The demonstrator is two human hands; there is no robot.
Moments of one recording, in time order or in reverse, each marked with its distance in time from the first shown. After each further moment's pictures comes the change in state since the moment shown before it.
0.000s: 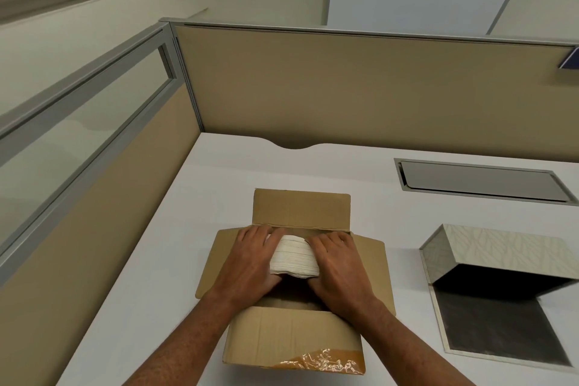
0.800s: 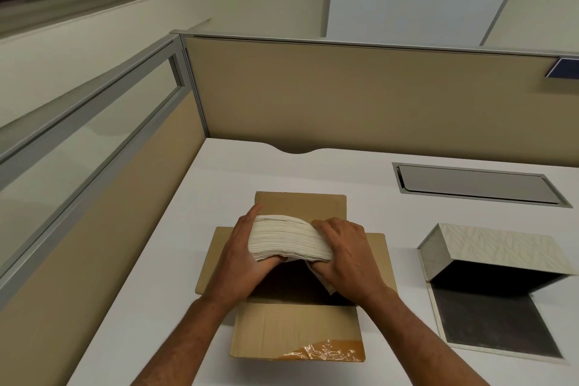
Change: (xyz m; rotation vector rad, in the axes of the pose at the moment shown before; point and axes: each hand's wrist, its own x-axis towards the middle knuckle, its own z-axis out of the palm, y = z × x) left_hand -0.019 0.008 -0.038 -0.637 0.174 -0.344; right_hand 0.005 0.002 -0.027 0.124 0.031 0.046
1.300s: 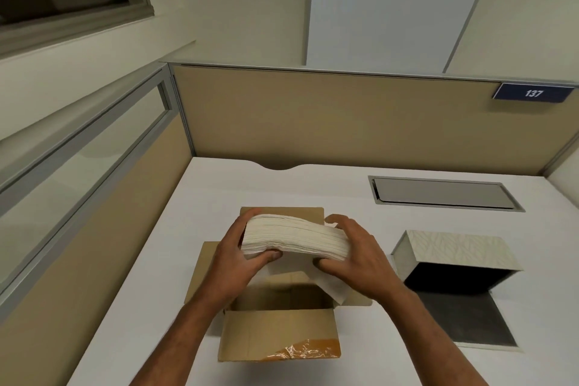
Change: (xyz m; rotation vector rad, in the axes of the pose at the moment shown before) left_hand 0.001 0.065 -0.020 -0.253 -0.070 0.008; right_hand -0.022 0.009 -0.083 0.323 -0.004 0.177
